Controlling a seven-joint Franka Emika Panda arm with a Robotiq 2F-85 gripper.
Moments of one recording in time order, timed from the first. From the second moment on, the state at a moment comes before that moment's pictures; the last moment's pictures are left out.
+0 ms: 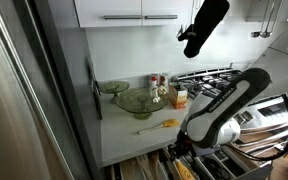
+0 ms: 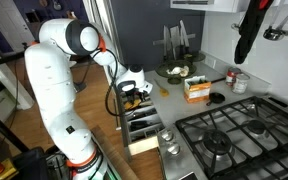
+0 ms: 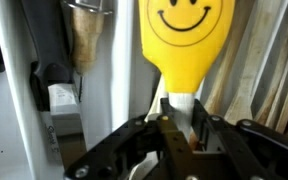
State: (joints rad) arm 0.13 0.19 0.27 -2.52 0.75 2.97 0.00
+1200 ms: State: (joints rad) arm 0.13 -0.21 0.21 -2.77 0.85 2.57 -0.47
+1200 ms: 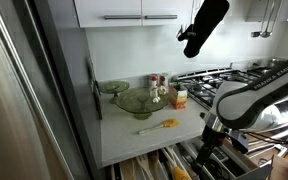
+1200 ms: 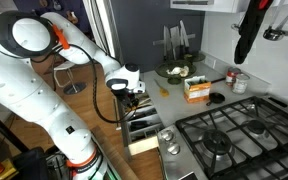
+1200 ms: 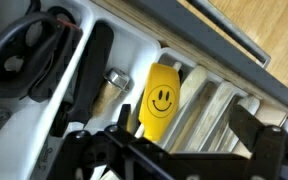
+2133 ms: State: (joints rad) arm 0.07 -0.13 0.03 -2.76 0.52 2.31 -0.21
